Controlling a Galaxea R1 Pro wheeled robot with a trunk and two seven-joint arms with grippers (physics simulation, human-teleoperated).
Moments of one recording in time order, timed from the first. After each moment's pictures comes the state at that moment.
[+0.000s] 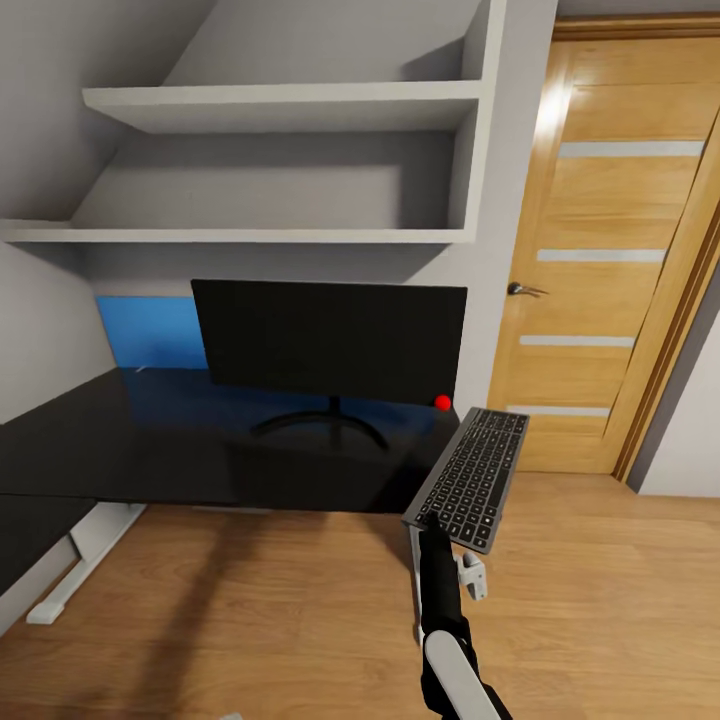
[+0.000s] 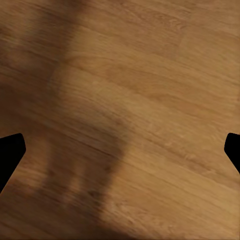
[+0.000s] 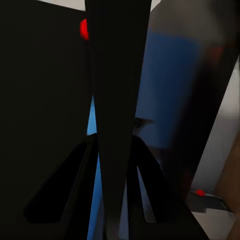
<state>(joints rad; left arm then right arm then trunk) 0.02 -0.01 -0.18 -0.90 0.41 0.09 0.42 -0.21 0.17 0.32 -1.19 -1.32 -0.54 0.02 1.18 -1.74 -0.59</state>
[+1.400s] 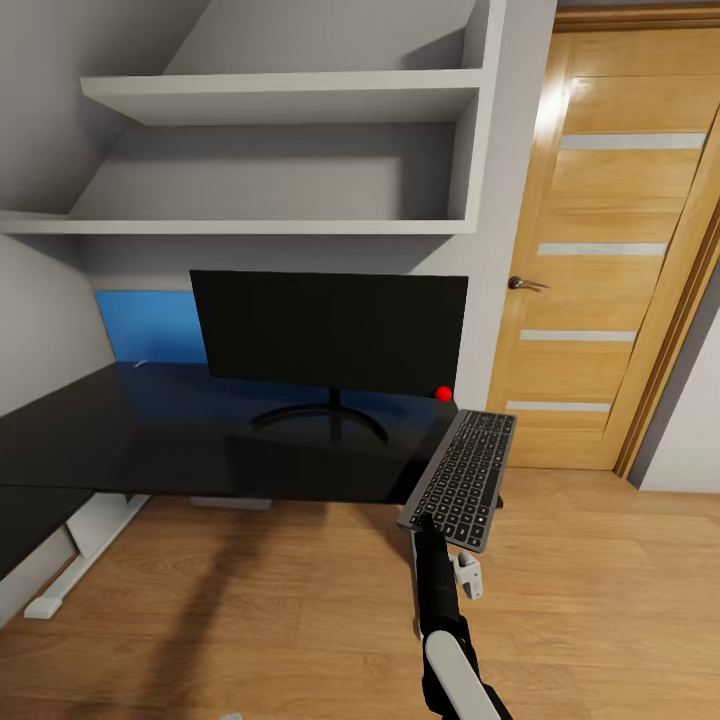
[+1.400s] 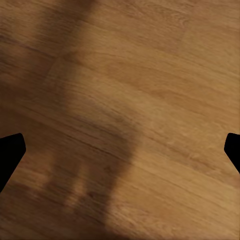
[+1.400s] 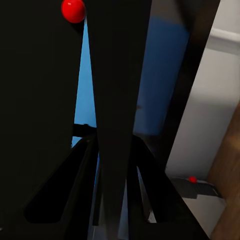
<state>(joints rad) 0.02 -0.01 -0.18 -0.90 0.40 0.09 0.42 -0.21 0.17 0.32 -1.19 -1.32 -0.49 0.01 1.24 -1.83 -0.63</state>
